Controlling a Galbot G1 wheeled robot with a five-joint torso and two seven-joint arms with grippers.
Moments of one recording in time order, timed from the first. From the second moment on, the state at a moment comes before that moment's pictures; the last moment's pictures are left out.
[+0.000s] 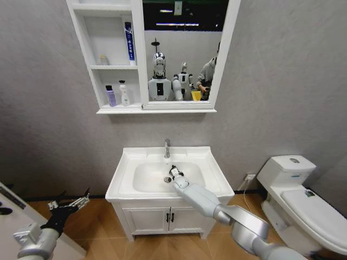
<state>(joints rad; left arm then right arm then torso) 1.88 -1.22 -1.07 -2.26 -0.60 0.22 0.01 -0.40 1.45 -0.56 0.87 0.89 -0.43 0.47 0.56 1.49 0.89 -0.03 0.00</state>
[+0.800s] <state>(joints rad) 1.88 -1.22 -1.07 -2.26 -0.60 0.22 0.01 -0.40 1.19 -0.53 1.31 1.23 -0.49 0.80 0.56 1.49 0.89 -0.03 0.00</state>
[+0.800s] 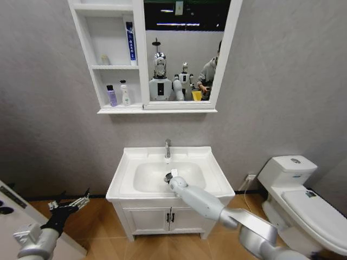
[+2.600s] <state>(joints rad) 1.88 -1.22 -1.07 -2.26 -0.60 0.22 0.01 -0.39 1.06 -0.27 1.02 0.93 -0.40 0.48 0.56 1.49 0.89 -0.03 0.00</state>
